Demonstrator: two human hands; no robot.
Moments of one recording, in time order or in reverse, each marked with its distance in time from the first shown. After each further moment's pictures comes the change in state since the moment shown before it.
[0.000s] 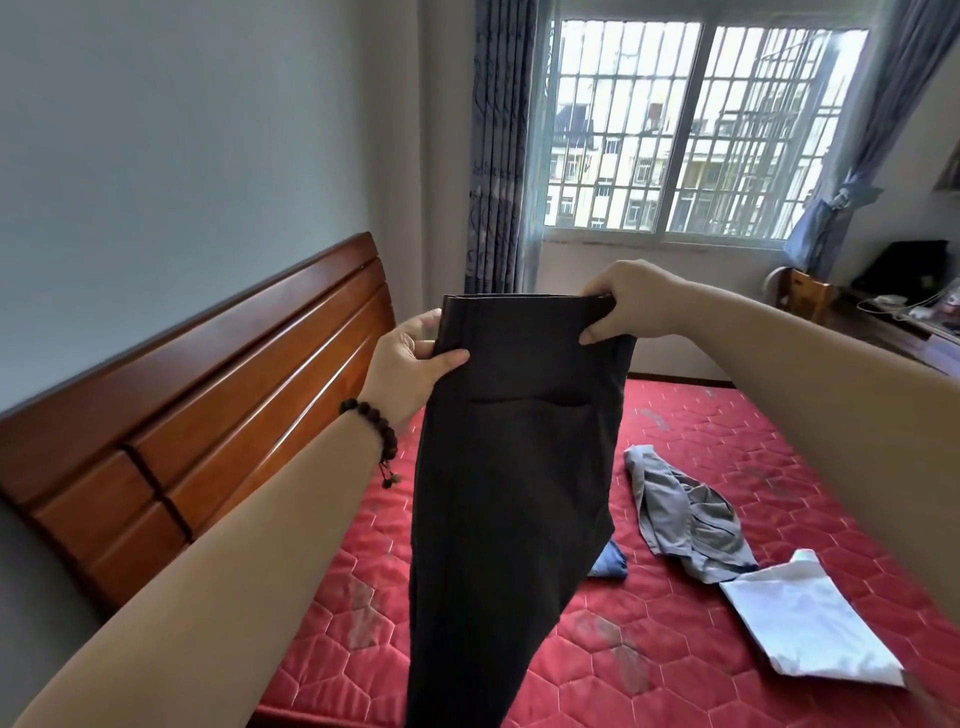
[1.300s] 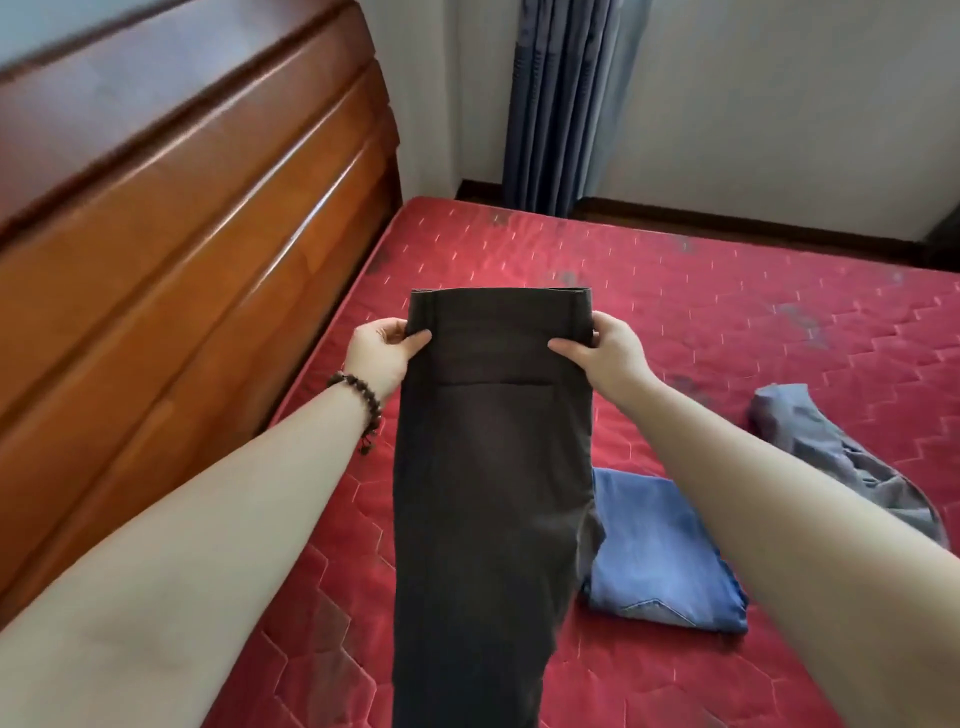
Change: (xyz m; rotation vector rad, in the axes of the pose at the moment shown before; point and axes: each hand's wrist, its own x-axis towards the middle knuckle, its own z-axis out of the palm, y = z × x) left_hand 0.354 -0.466 -0.074 0.273 0.237 -0.490; right_hand 0.388 0.218 0.462 0.856 0.054 0.488
